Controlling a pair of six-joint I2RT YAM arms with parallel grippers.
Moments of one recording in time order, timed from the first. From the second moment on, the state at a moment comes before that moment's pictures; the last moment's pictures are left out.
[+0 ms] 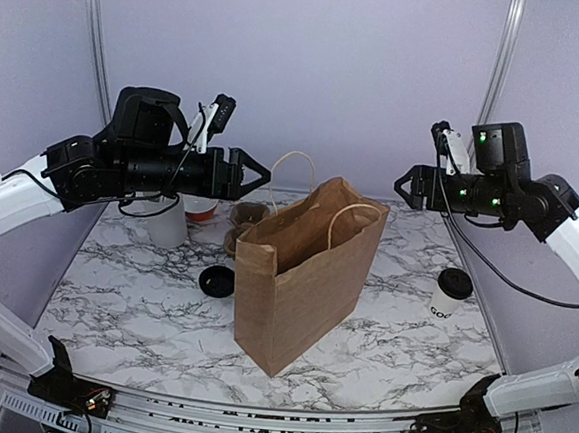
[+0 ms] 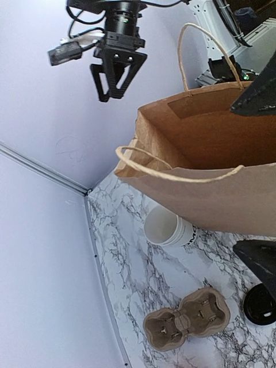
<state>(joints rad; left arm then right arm) -0.91 1.36 1.45 -0.44 0.03 -0.45 0.56 1.19 1.44 -0.77 0.08 0.28</state>
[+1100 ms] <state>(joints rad) -0.85 1.38 0.75 -0.12 0.07 -0.69 0.59 1.22 0.61 -0.27 -0.11 0.59</state>
